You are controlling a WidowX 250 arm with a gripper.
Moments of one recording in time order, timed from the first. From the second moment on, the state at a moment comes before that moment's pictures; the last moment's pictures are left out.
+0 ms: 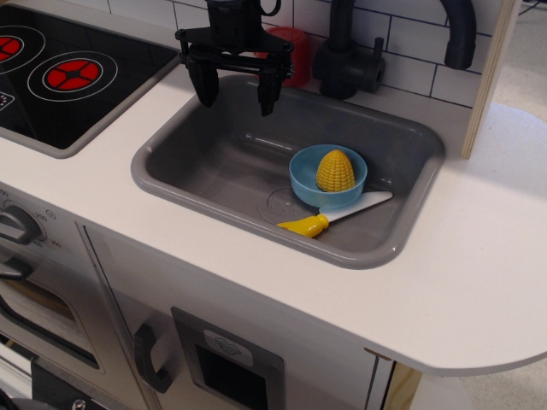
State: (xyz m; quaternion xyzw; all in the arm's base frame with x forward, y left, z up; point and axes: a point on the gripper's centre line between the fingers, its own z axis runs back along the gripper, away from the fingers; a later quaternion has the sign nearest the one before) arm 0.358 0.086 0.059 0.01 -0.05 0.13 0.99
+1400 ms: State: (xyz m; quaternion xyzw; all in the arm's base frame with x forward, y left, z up) arm 0.368 0.005 0.027 -0.01 -0.06 0.18 0.98
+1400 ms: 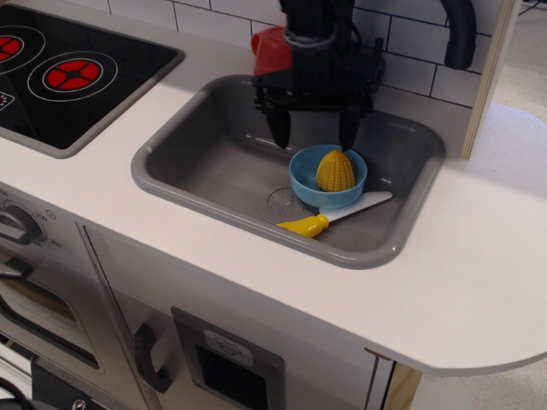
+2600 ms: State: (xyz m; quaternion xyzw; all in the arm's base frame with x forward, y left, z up) arm 0.374 -0.010 -0.004 0.02 -0.06 0.22 0.97
